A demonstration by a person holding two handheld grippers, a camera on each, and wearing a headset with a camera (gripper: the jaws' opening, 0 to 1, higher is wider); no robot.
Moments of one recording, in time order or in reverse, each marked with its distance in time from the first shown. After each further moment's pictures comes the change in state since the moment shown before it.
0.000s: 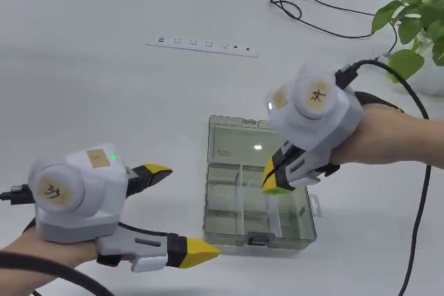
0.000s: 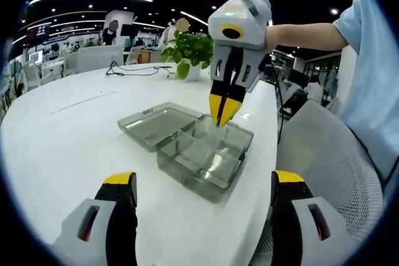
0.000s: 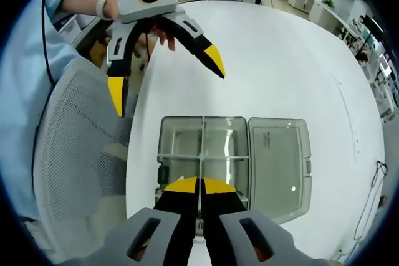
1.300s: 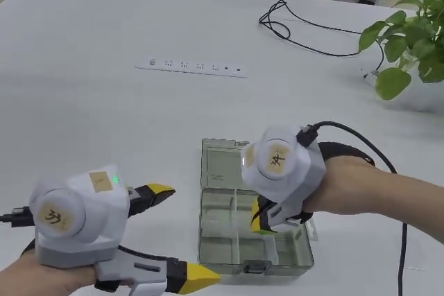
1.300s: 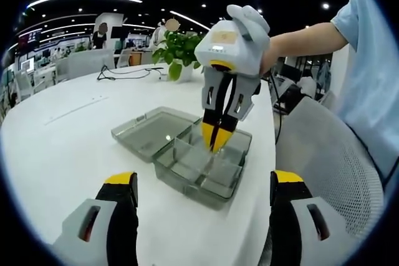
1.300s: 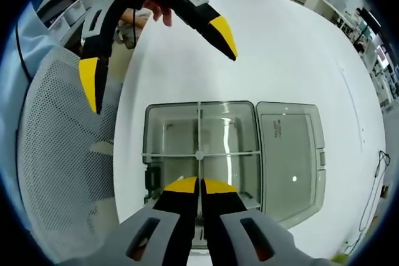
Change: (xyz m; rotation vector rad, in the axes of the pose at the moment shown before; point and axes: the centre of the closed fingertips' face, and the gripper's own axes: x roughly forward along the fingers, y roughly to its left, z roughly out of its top) left arm 0.013 0.001 0.013 0.055 0.011 -0.053; right arm 0.030 -0.004 -0.013 0.057 0.053 -0.031
